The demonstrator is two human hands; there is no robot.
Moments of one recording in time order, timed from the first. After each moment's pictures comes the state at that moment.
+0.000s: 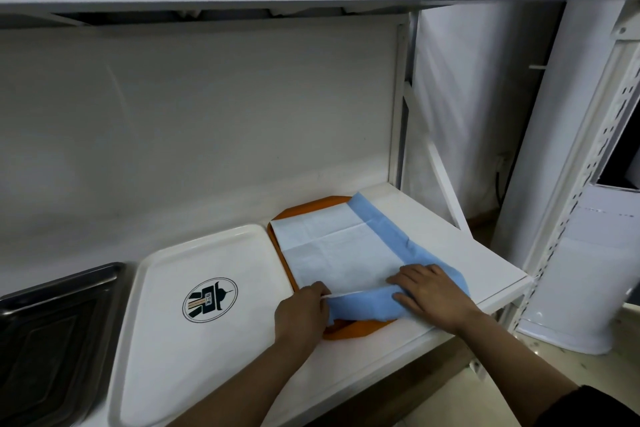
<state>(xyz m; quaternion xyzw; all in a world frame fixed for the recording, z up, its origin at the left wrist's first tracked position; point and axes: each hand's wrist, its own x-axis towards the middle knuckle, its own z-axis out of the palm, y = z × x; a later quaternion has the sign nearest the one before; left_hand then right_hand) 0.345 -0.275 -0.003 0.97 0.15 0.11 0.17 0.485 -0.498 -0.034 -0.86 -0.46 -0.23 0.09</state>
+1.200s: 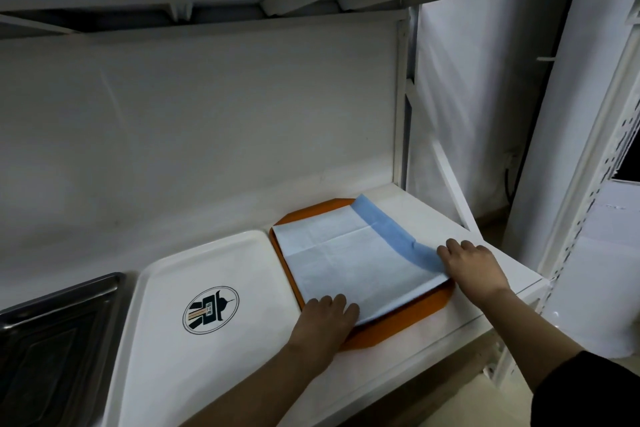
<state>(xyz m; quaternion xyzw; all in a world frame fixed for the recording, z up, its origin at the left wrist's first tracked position) 0.362 -0.281 -0.014 0.99 -0.09 0.05 -0.13 0.529 -0.519 0.000 -0.92 -0.30 -0.22 -0.11</state>
